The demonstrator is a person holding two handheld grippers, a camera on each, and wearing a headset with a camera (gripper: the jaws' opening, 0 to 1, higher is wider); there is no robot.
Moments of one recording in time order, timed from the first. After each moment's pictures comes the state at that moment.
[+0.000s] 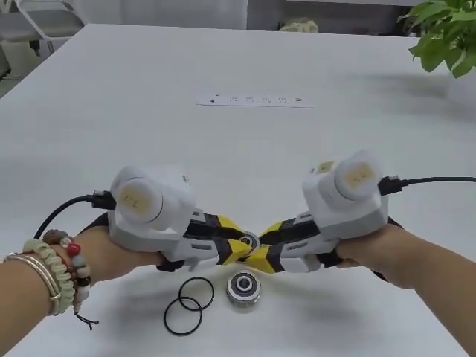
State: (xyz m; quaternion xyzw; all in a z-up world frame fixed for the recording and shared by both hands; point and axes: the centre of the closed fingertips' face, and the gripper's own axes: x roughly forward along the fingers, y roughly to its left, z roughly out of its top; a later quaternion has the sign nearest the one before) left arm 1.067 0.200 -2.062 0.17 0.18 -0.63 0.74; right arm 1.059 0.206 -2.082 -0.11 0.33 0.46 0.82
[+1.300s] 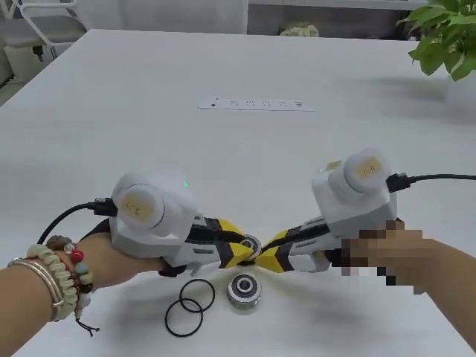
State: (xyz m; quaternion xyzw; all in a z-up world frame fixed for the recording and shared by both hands) left arm 1.065 0.201 -2.062 0.17 0.18 -0.62 0.74; right arm 1.049 0.199 -2.079 -0.06 0.36 0.45 0.81
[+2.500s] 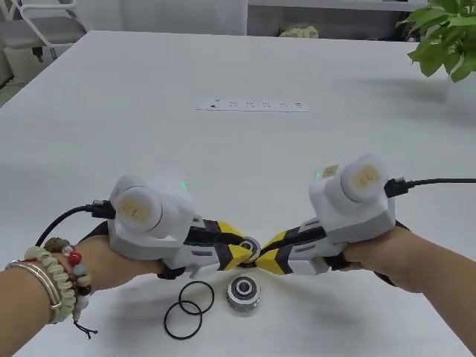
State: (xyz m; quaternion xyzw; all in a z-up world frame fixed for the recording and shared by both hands) left arm 1.066 0.201 -2.062 0.17 0.18 -0.62 0.74; right arm 1.052 0.198 -2.081 -0.11 0.34 0.46 0.81
